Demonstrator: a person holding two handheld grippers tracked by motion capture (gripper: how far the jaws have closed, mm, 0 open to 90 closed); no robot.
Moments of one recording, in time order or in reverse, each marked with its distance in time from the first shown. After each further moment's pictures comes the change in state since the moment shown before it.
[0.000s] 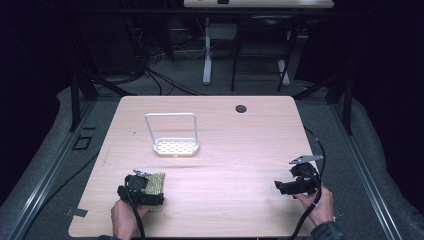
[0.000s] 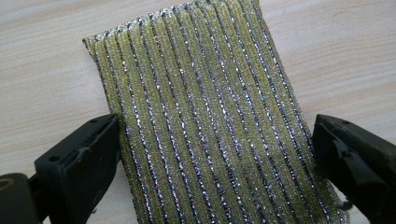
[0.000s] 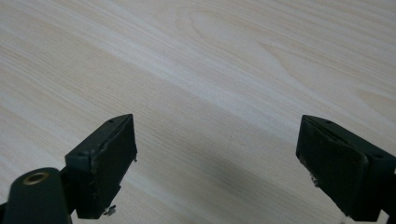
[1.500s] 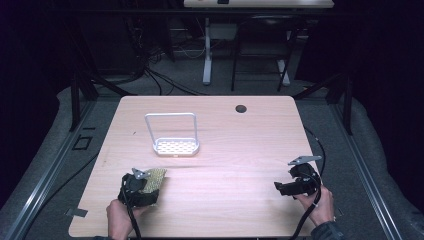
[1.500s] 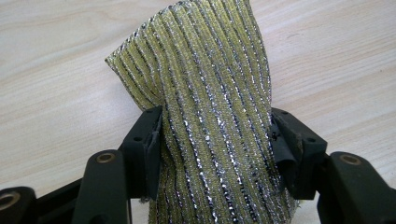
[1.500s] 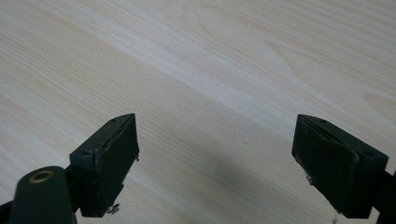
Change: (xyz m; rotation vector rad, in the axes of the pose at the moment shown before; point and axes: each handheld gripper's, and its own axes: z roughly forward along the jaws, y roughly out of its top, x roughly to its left) left arm -0.002 0.000 -0.023 -0.094 -0.031 0.103; right arm 0.001 0.000 0.000 0.019 0.006 -0.030
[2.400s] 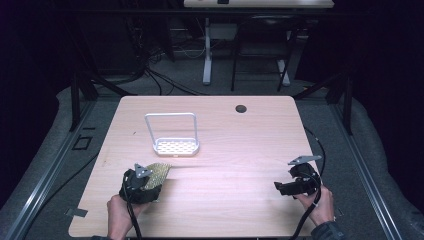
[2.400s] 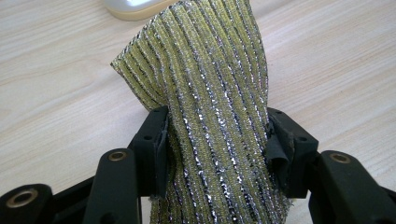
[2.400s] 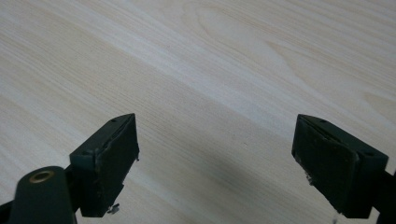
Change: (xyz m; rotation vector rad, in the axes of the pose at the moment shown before) left arm -0.004 0.012 -0.009 -0.079 -0.034 0.080; right arm -0.001 0.000 0.001 -0.002 0.002 -0.001
